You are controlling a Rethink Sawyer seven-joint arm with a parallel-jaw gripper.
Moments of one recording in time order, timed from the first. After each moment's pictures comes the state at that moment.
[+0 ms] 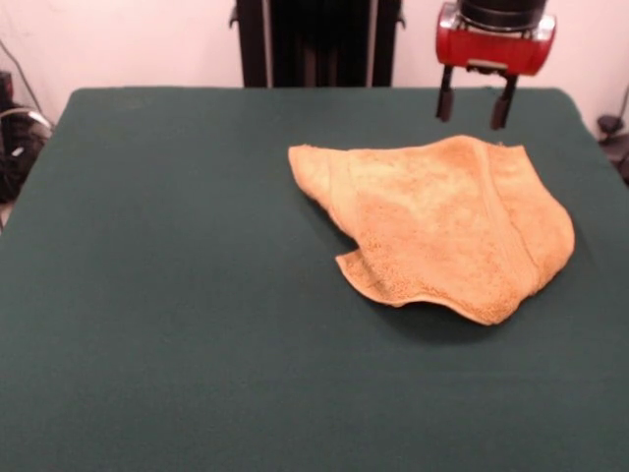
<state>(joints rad) 0.07 -0.64 -0.10 1.68 0.15 0.62 1.91</state>
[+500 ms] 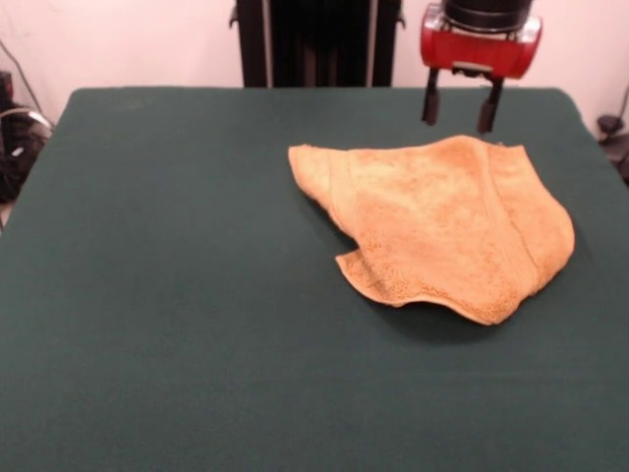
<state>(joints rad) 0.04 -0.64 -0.10 1.67 0.14 0.62 1.91</state>
